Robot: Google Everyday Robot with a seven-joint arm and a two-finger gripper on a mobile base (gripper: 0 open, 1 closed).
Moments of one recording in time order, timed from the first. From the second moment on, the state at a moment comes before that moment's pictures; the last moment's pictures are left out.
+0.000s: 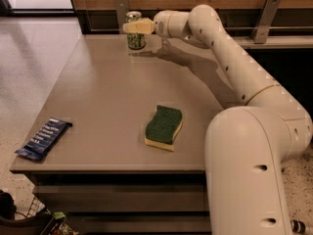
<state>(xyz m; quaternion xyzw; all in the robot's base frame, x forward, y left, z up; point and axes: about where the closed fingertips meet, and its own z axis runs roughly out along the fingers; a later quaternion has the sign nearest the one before) 0.901 0.029 0.901 -0.29 0.71 0.30 0.58</state>
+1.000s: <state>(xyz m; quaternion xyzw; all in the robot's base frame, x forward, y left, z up) 0.900 0.049 0.886 -0.30 0.71 0.30 0.56</state>
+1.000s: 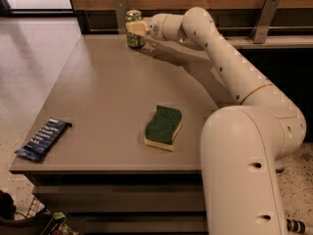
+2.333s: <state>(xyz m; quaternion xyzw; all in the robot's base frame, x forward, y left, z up) 0.848 0.011 0.949 -0.32 0.67 0.31 0.59</state>
